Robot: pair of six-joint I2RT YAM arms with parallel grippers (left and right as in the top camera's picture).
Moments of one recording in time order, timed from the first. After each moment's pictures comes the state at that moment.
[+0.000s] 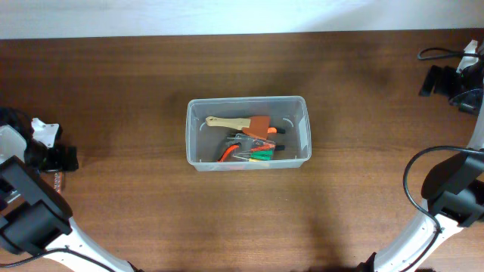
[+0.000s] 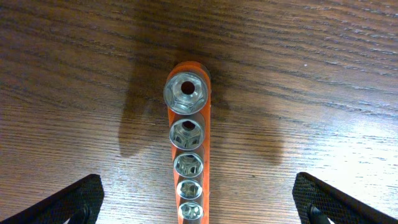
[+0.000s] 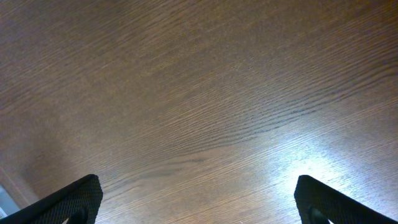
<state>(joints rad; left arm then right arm) 0.67 2.12 1.55 -0.89 -0.02 0.60 -0.48 2.14 2.21 -1.39 -0.05 -0.03</state>
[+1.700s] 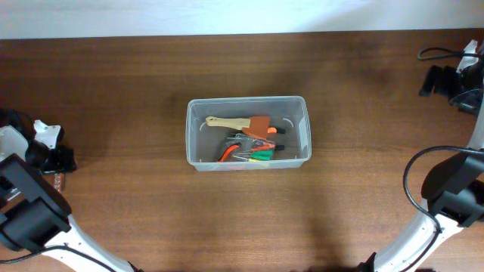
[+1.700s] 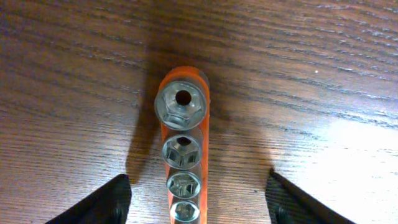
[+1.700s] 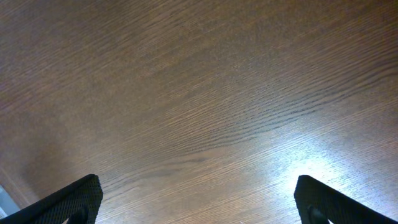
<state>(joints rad) 0.67 2.15 1.55 -0.88 -0.02 0.59 -0.48 2.14 2.21 -1.39 -0.05 -0.03</state>
